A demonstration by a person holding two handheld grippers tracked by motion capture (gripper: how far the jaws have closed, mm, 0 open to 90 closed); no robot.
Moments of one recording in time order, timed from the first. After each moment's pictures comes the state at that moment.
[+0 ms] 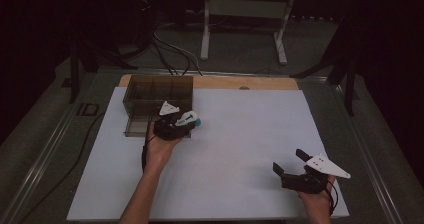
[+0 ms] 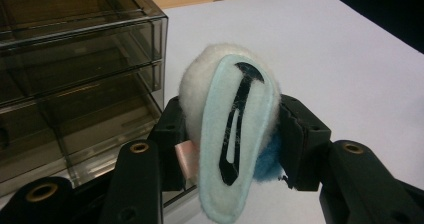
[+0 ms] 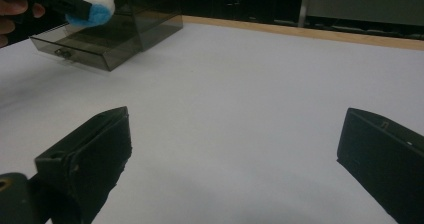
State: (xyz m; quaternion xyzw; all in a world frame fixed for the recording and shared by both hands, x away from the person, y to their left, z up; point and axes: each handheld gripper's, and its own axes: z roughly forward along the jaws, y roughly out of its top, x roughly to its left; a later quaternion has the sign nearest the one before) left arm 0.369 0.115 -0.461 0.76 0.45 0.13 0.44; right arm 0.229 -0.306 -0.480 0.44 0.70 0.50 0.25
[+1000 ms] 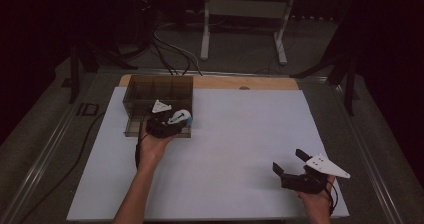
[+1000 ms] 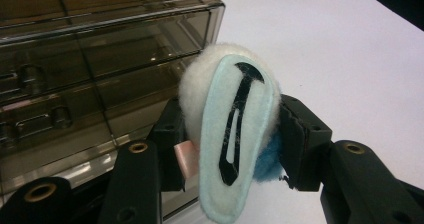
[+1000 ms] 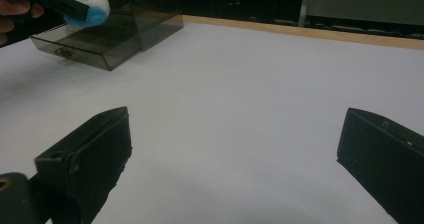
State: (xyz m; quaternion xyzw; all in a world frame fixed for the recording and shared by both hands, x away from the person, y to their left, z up) left arm 0.377 0.137 -0.466 0.76 0.47 0.14 0.42; right arm 0.229 -0.305 -0.480 0.44 0.70 0.50 0.25
